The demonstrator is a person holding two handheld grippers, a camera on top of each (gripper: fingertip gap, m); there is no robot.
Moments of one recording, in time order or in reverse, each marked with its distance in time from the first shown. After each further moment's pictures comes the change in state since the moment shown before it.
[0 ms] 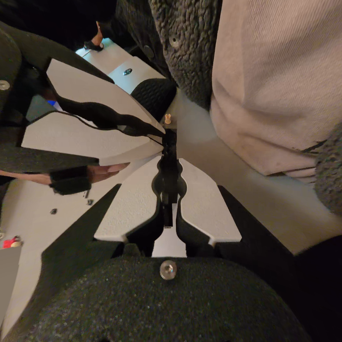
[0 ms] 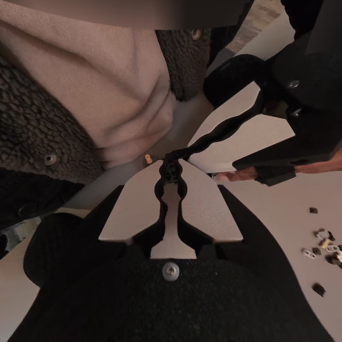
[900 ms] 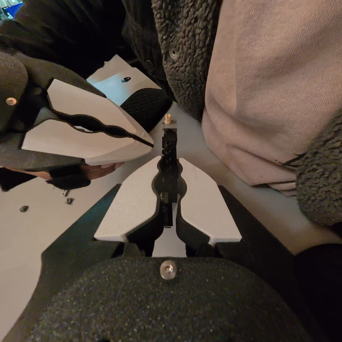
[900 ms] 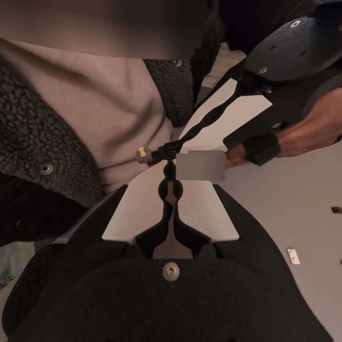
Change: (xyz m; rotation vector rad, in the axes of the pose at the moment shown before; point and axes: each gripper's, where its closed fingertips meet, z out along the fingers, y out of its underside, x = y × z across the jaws) left arm 0.001 0.006 -0.002 0.102 0.036 -0.136; right arm 0.012 0.012 -0.009 0.294 -0.007 0.105
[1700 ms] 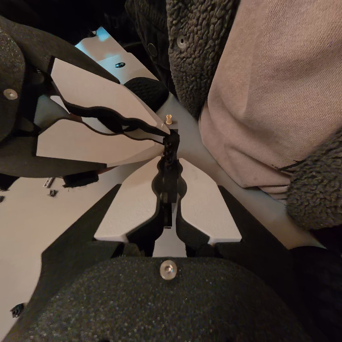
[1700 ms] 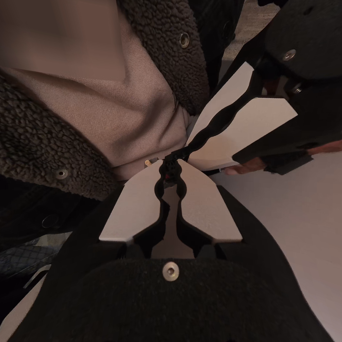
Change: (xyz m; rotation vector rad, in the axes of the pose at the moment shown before) left arm 0.004 0.003 0.005 -0.048 0.032 -0.097; right arm -0.012 0.006 0.018 -0.111 -0.134 0.123
